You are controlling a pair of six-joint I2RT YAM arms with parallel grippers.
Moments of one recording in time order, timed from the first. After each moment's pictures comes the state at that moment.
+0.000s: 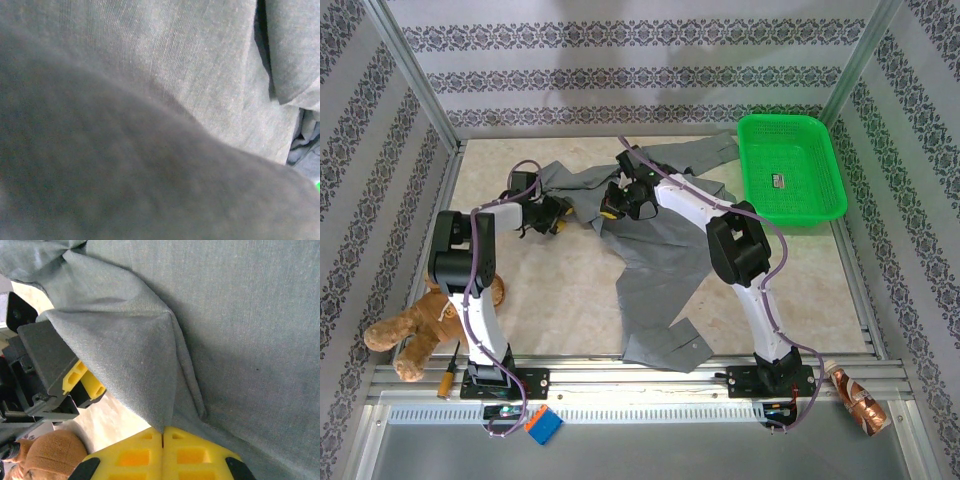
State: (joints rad) left arm -0.01 1.98 1.17 -0.17 0.45 -1.04; right arm 0.59 2.31 1.93 -0.60 -0.50 0.88
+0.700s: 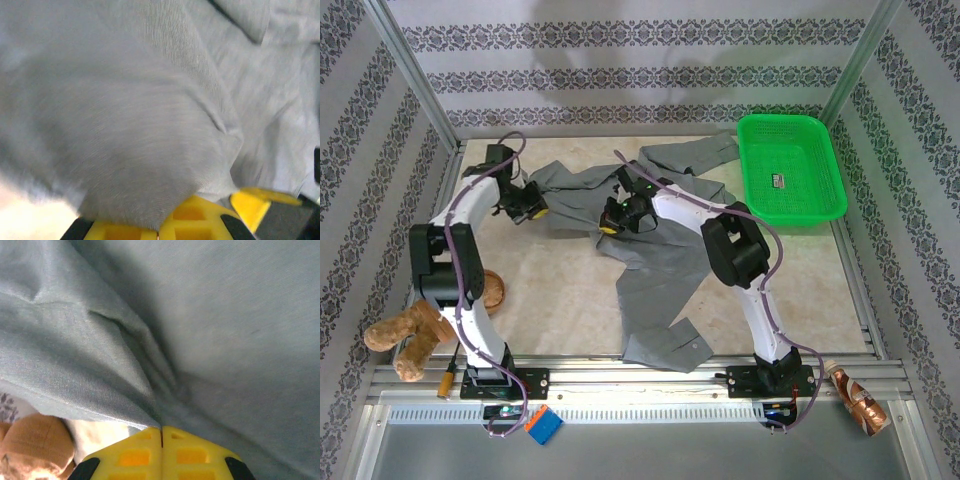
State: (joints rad) left arm 0.09 1.83 1.45 -0.86 0.39 -0.49; right arm 0.62 2.29 1.80 -0.53 -0.55 0.86
